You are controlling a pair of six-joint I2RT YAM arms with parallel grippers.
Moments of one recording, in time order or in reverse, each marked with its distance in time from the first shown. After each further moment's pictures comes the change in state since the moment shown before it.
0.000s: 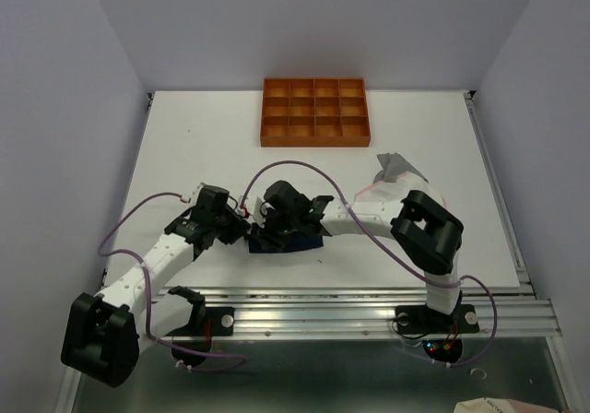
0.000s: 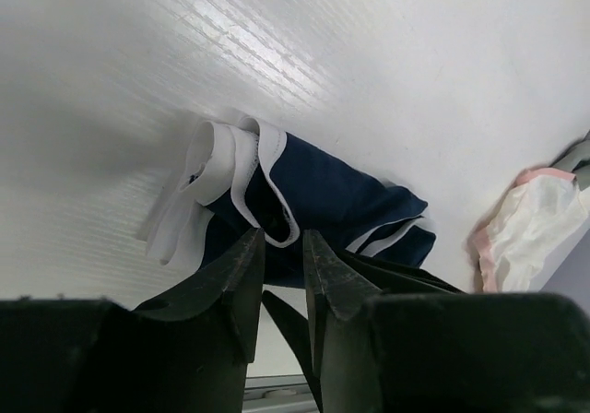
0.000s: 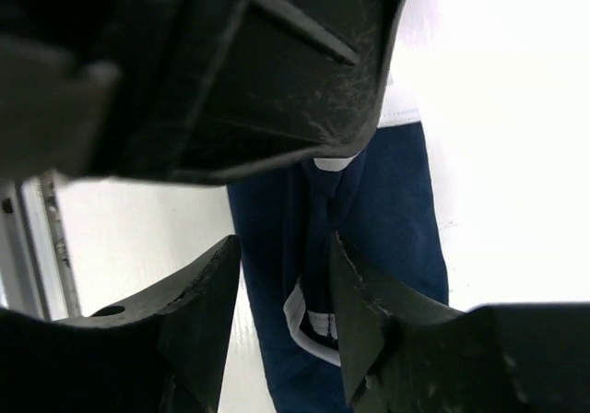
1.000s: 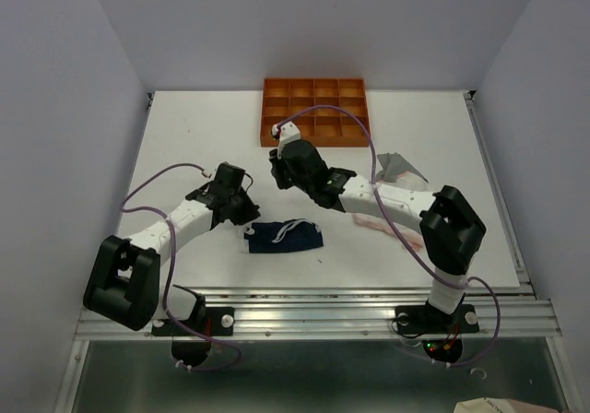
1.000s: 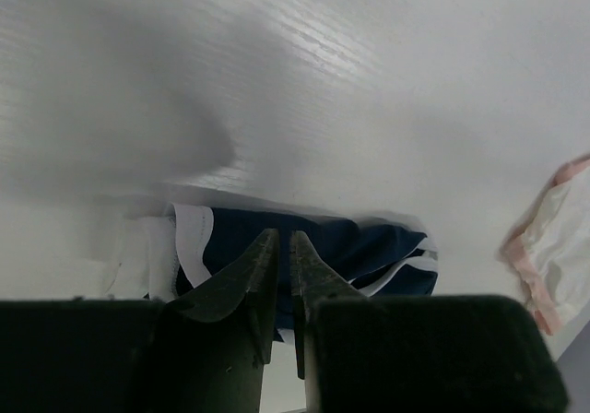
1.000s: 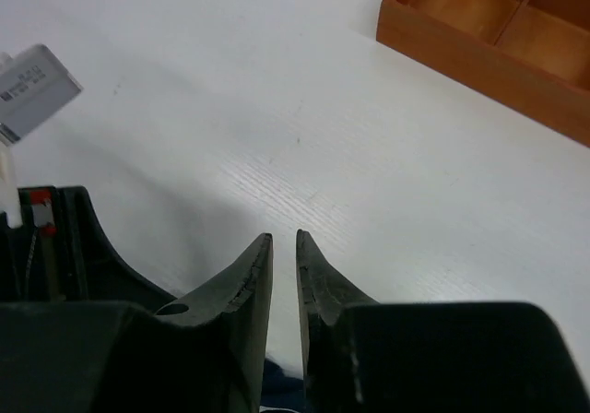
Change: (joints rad) left arm -0.013 0.320 0.208 0.058 0.013 0.192; right arm -0.131 -0.121 0.099 0.143 0.540 0.434
